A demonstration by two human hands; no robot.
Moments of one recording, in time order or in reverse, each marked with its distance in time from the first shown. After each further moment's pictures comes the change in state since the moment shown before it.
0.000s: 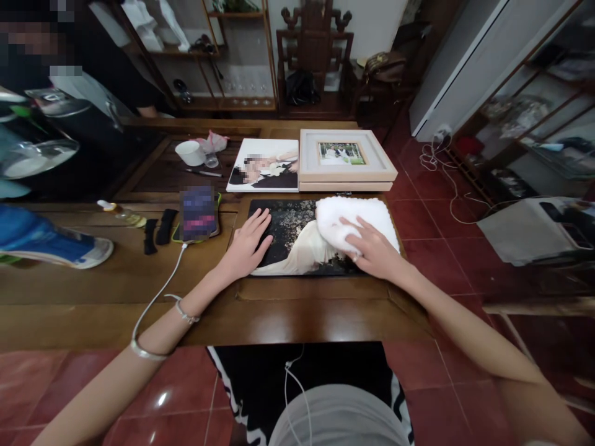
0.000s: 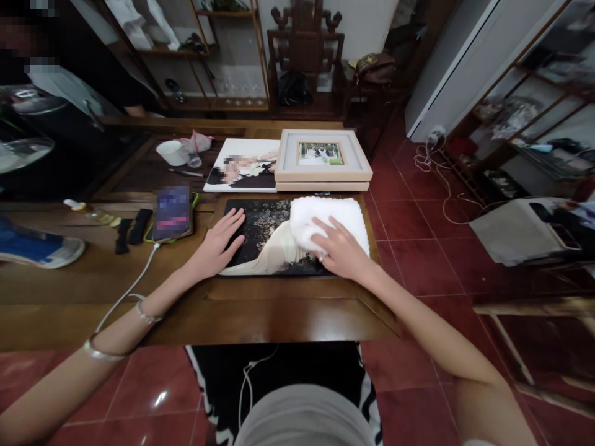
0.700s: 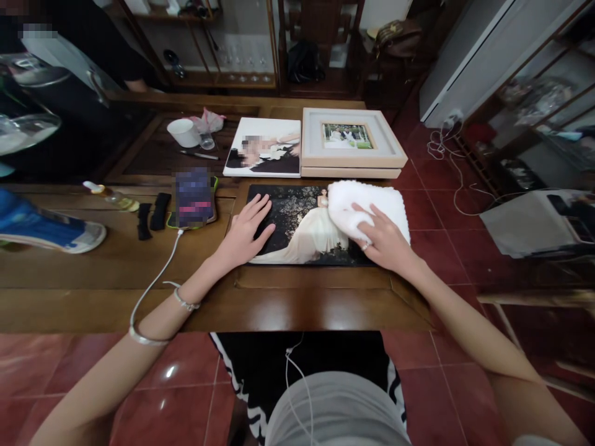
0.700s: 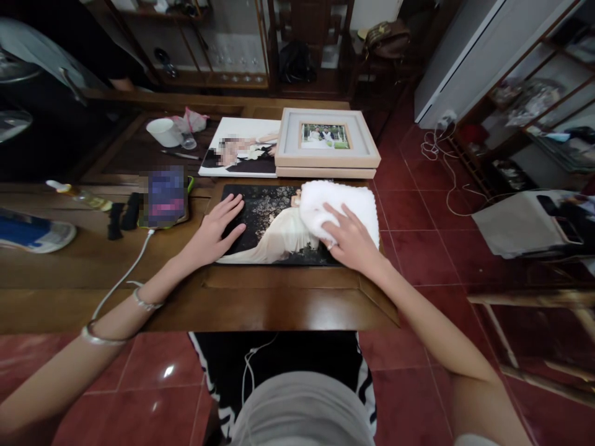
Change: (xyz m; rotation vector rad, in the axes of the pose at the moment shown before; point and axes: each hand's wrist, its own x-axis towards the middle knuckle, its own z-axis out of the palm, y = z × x) left_hand 0.001 -0.001 -0.001 -0.032 0.037 0.022; right_hand -0.010 0.007 0.001 -0.028 0.033 0.057
